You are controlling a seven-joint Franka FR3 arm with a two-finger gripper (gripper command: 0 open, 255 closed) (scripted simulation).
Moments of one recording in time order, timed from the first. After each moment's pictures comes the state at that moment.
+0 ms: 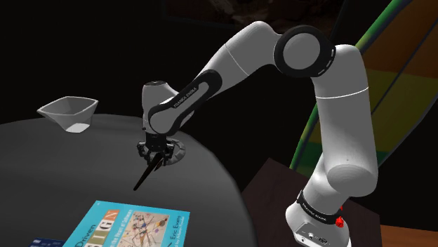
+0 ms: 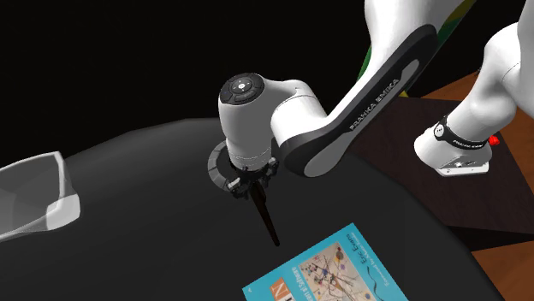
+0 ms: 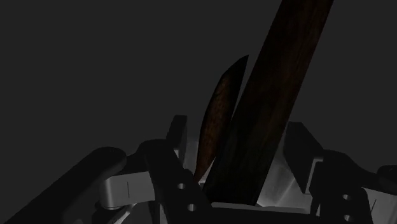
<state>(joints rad) 0.07 0.51 0.29 -1.92 -0.09 2.42 1.24</state>
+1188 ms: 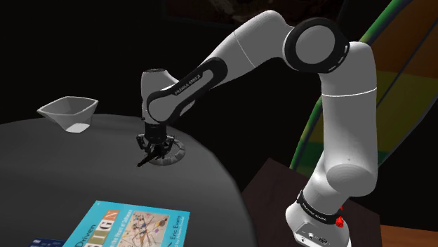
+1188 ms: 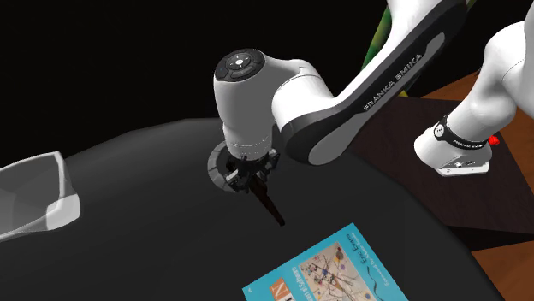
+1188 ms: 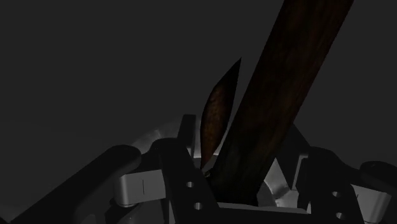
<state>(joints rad) 0.06 0.44 0.30 -1.92 -0.06 2.34 1.22</state>
